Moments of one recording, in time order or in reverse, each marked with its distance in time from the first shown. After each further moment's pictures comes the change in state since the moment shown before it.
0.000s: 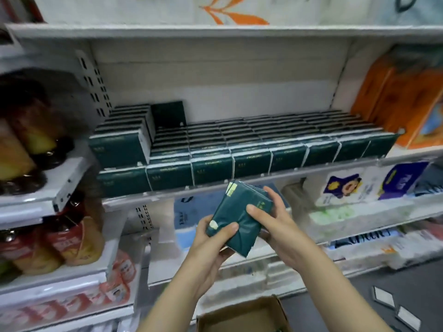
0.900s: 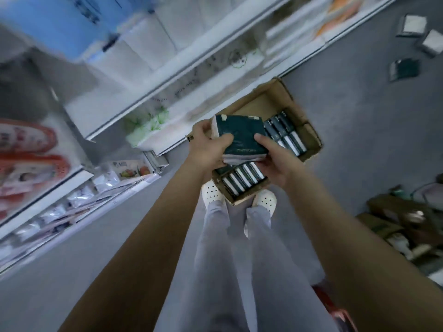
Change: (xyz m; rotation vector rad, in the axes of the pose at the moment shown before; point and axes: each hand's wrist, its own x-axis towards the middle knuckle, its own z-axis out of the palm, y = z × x) left_hand 0.164 -0.338 -0.184 0.660 0.091 -0.660; right_hand 0.023 0.465 -0.120 0.418 0.583 0.819
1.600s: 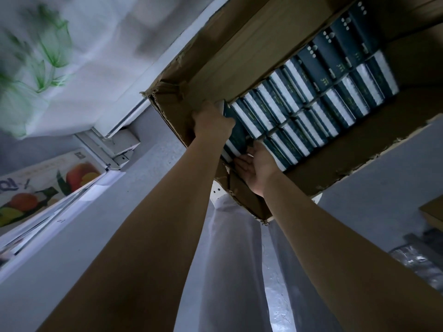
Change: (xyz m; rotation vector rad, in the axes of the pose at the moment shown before) left_hand 0.352 -0.219 0.012 0.904 0.014 -0.146; right_hand 0.323 0.209 -0.011 0.338 0.273 0.359
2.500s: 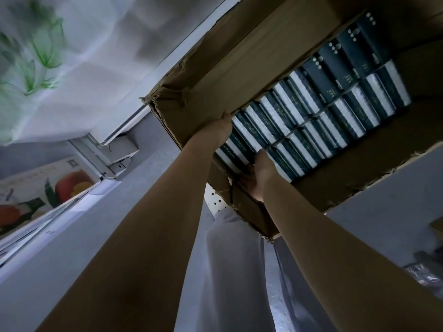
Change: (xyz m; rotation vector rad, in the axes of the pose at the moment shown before) left_hand 0.056 -0.017 0.017 -0.279 -0.197 -0.146; right_hand 0.035 -0.003 0.004 -0.091 0.084 0.106
